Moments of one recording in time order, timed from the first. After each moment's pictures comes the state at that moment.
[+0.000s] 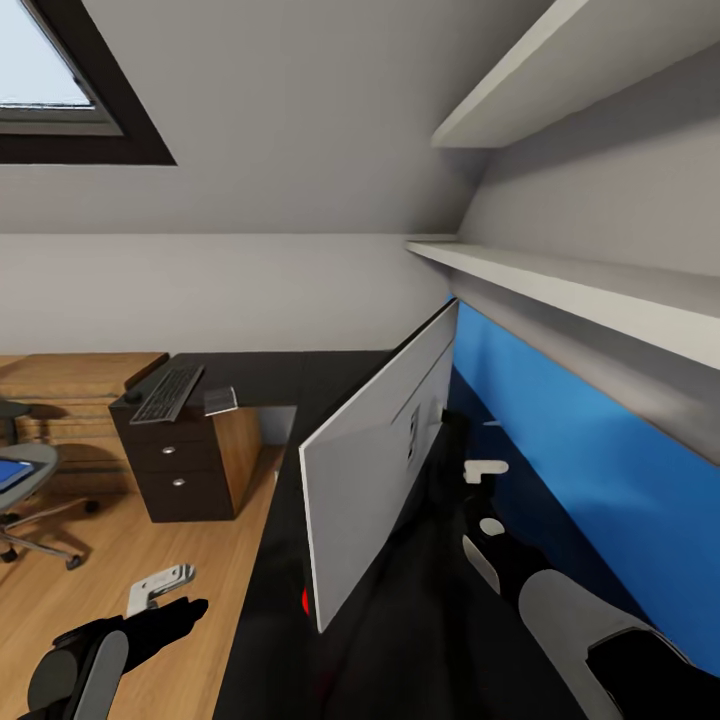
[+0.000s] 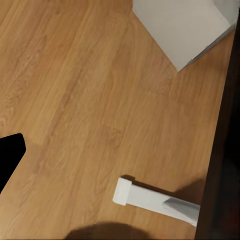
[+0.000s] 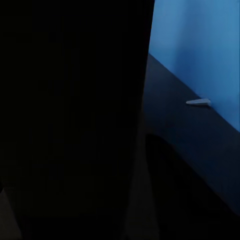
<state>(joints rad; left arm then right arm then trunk) -0.10 0.01 0.24 -1.59 0.36 0.98 0.22 -0.84 0.00 0.32 -0.31 -0.22 -0.38 -0.22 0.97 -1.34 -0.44</state>
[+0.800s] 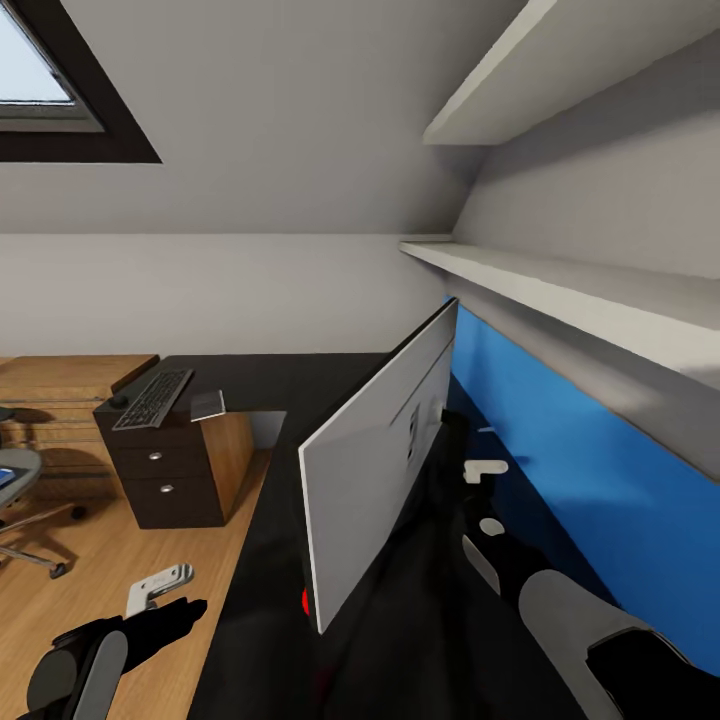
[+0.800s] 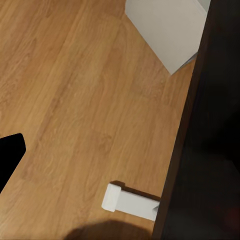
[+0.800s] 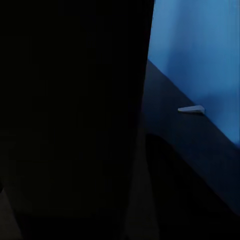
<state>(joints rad) -0.10 0.01 0.24 -1.59 0.36 0.98 0.22 -0.84 0.00 0.32 -0.31 -0.22 -0.38 -0.22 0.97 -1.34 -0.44</state>
